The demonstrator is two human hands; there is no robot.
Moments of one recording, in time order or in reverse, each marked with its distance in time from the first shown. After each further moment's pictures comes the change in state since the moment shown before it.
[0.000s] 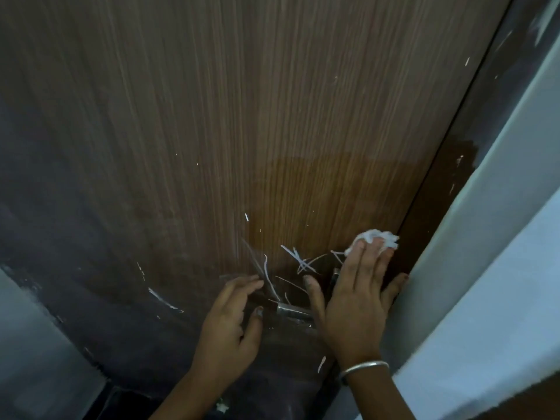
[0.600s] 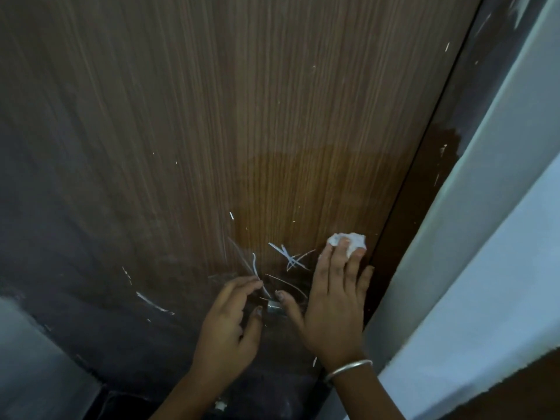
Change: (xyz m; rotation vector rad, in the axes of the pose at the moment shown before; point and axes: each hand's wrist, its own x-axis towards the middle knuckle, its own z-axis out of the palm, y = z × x) left_hand 0.000 0.000 0.011 -0.025 -0.053 -0.022; right_hand -0.012 -0.004 0.010 0.002 -0.070 -0.109
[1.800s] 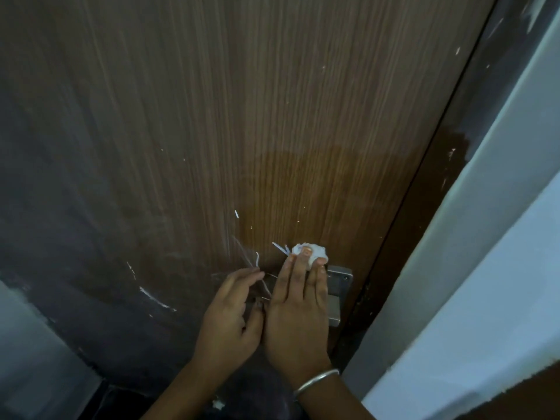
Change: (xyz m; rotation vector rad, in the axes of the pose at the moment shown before) left_hand 0.009 0.001 -0.001 0.079 0.004 0.016; right_hand -0.011 -0.051 -0.013 -0.011 -0.166 -0.108
